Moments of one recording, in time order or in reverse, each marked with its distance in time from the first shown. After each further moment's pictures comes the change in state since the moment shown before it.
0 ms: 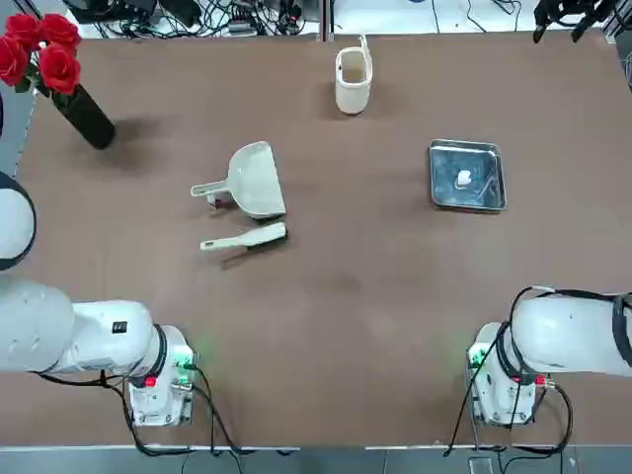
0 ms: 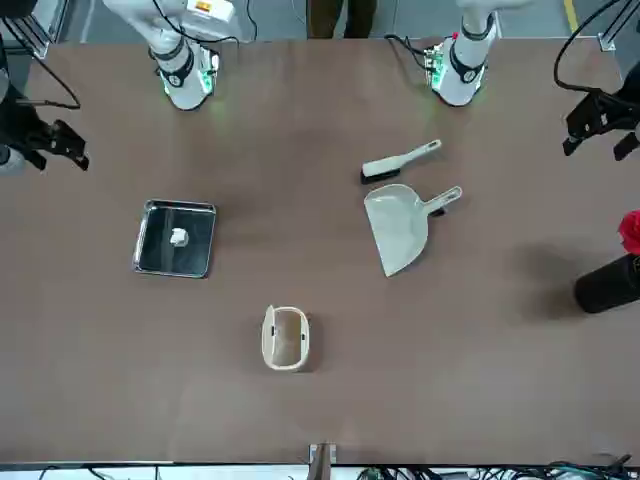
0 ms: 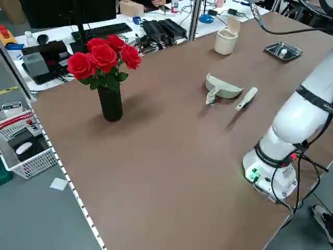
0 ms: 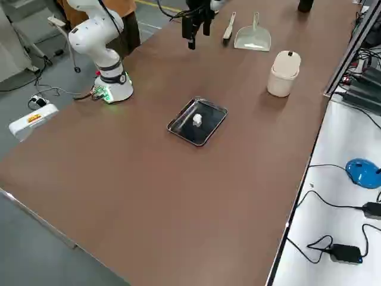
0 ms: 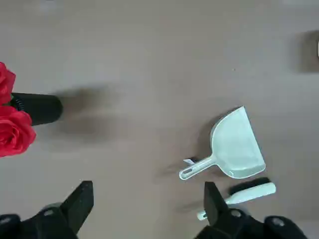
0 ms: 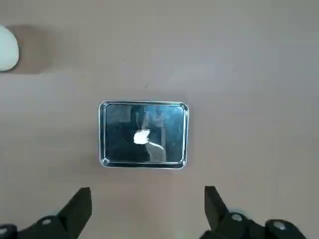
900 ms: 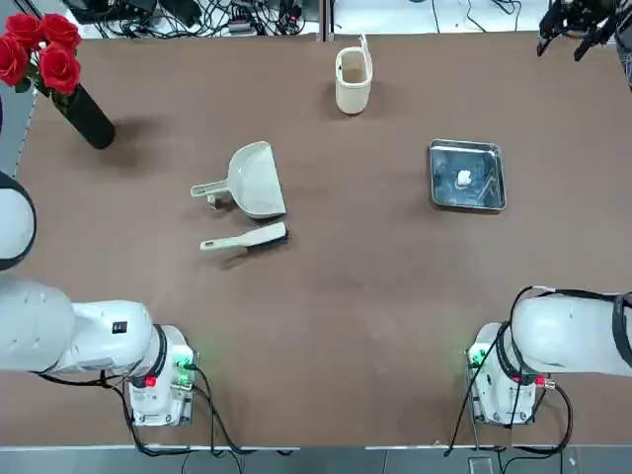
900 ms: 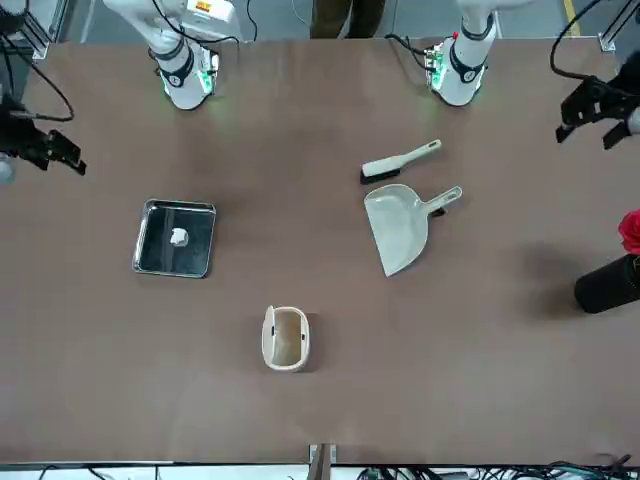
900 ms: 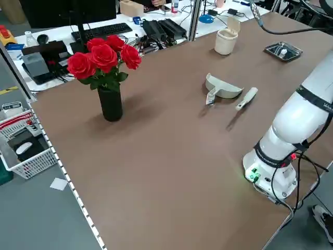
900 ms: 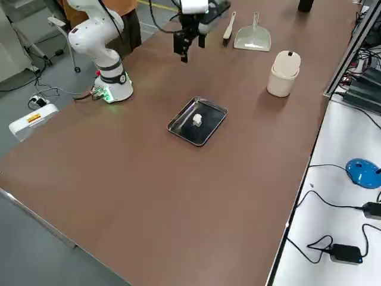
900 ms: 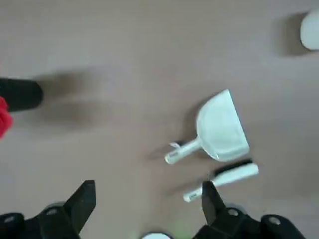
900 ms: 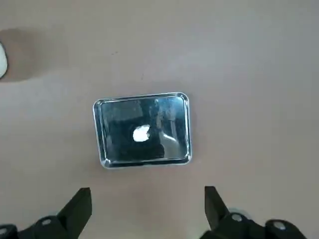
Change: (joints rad) left arm -0.003 0.003 0.001 0.022 -0.069 -0.107 0.016; right arm -0.013 0.006 -0.077 -0.128 0.066 0.091 0.009
